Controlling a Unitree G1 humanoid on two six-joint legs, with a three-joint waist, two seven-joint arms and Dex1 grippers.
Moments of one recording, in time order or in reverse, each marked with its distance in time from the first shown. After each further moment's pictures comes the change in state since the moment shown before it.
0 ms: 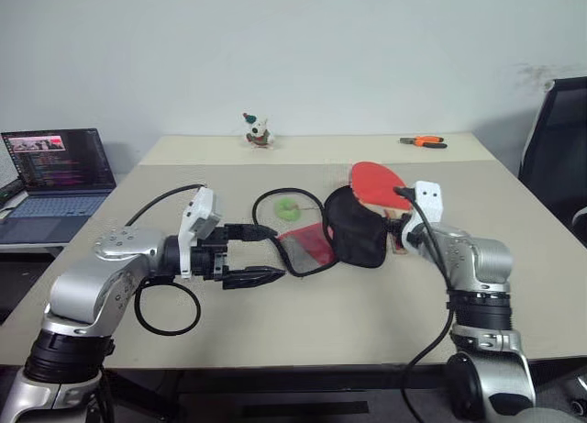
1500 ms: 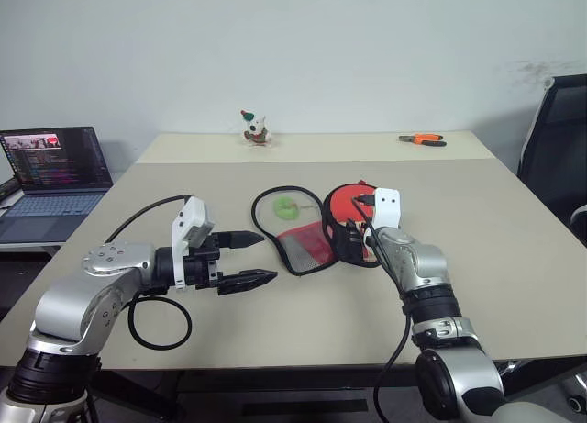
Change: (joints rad) left arm 0.077 0.024 0.016 -0.037 -0.013 0.001 0.115; right arm -0.041 0.093 0.140 0.230 -0.093 -0.315 -0.048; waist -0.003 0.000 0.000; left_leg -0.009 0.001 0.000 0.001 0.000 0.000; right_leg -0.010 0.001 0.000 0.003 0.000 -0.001
